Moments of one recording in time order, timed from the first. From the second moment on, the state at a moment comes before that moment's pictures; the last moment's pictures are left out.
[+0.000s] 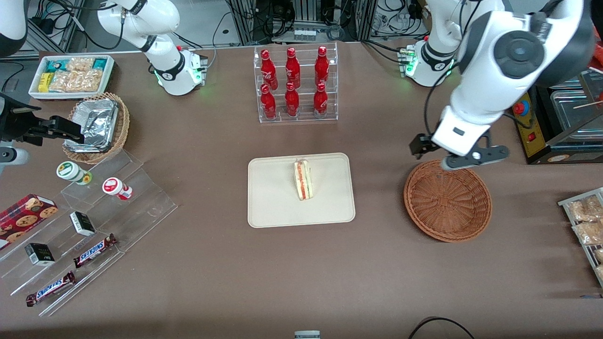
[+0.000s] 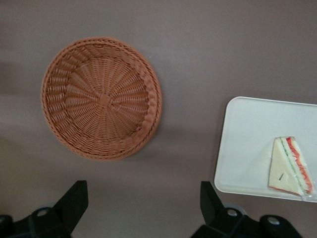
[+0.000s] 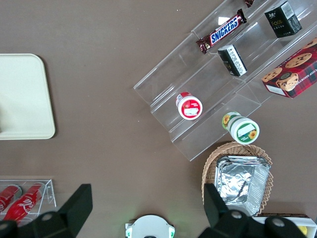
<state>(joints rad) -0.81 0.04 0.50 -1.75 0.00 1.76 -0.46</state>
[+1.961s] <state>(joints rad) 0.08 -0.03 -0.15 -1.69 0.00 1.65 -0.09</state>
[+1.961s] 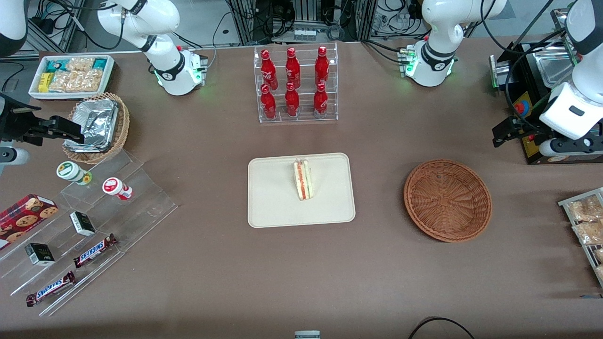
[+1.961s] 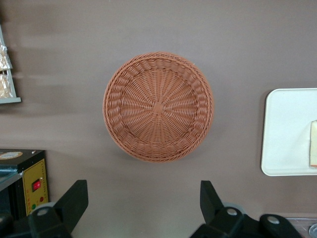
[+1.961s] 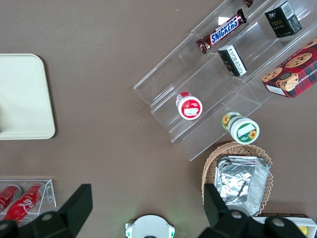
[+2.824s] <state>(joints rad) 0.01 0.02 -0.09 -1.60 0.00 1.59 -0.08</state>
